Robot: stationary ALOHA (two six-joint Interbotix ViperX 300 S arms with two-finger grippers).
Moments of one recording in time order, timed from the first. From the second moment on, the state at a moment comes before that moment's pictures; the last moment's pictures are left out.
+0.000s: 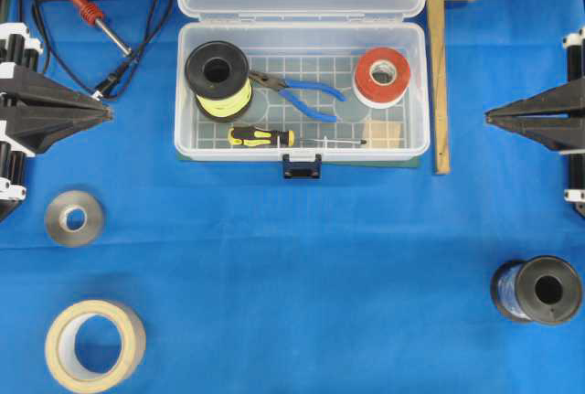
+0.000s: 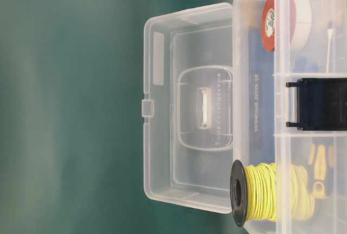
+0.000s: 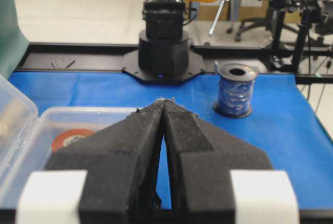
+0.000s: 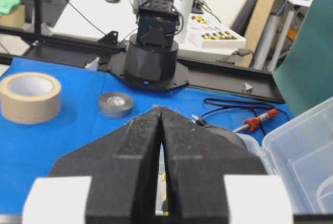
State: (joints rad) left arm 0.00 -0.97 1.18 0.00 -0.29 0.00; right arm 0.00 -0.96 1.17 0.00 -0.29 0.00
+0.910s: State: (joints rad) left arm 0.01 -0.96 1.18 -0.04 -0.26 0.00; right arm -0.23 -0.11 0.37 -0.07 0.69 0.03
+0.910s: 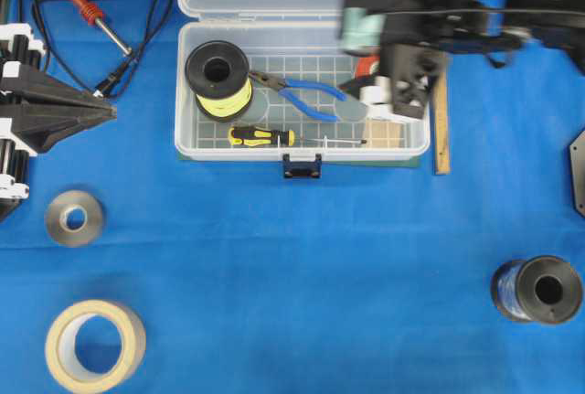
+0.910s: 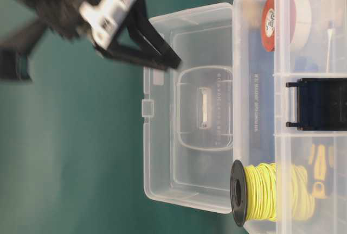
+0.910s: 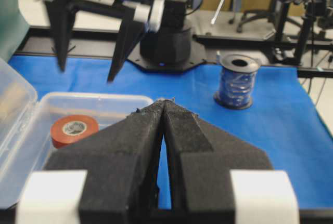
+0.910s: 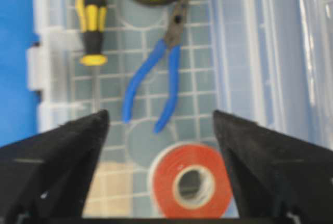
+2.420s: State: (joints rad) left arm 0.01 -0.96 1.19 -0.04 -0.24 -0.02; right arm -0.27 0.30 0.28 -0.08 0.58 0.04
